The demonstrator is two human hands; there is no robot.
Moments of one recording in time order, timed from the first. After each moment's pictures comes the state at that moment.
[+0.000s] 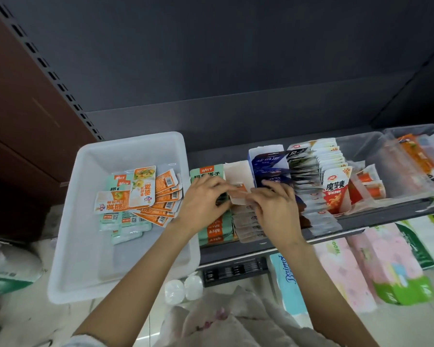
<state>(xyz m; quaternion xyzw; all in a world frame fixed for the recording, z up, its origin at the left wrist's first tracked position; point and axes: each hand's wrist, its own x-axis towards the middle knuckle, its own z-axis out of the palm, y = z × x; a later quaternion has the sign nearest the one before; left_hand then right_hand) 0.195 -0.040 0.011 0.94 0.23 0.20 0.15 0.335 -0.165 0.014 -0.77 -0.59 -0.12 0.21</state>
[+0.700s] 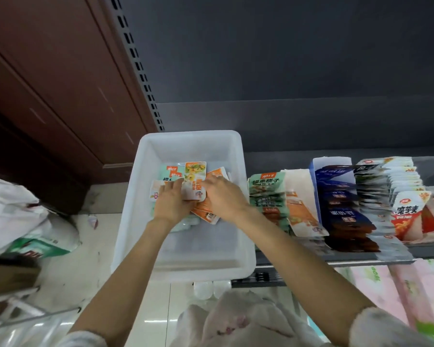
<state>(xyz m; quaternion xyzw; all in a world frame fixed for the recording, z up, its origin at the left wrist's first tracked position) 0.050 0.049 -0.029 0.77 0.60 0.04 0.22 0.192 -0.007 0.013 -0.67 -0.73 0.14 0.06</state>
